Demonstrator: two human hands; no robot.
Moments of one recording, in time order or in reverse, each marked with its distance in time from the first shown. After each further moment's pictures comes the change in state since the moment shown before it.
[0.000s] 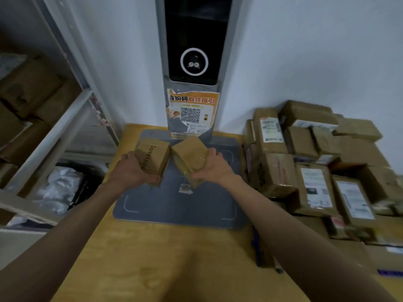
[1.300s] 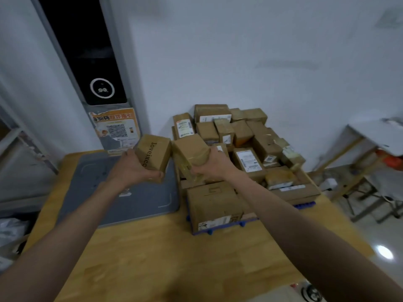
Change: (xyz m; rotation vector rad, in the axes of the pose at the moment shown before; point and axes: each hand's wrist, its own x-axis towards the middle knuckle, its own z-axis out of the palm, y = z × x) left_hand -0.201 0.209 0.067 -0.017 0.091 0.364; right_hand -0.235 0.206 -0.107 0.256 0.311 0.028
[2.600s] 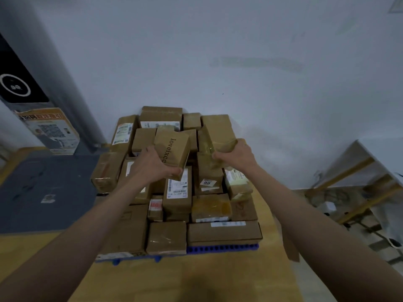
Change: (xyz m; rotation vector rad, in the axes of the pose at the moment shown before) left_hand 0.080 0.363 0.212 0.086 0.045 -0.119; right_hand 0.154 0.304 -0.280 0.119 0.116 0.049
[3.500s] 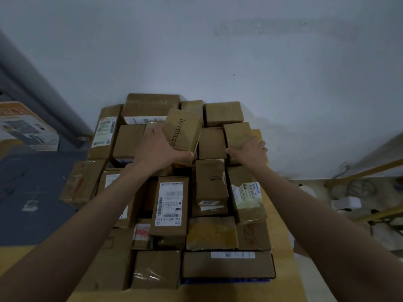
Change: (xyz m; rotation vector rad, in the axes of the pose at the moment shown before) left_hand 0.150 0.050 0.038 -0.019 -0.032 -0.003; right_hand 0.184 0.064 0.048 -0.226 0.006 0.270
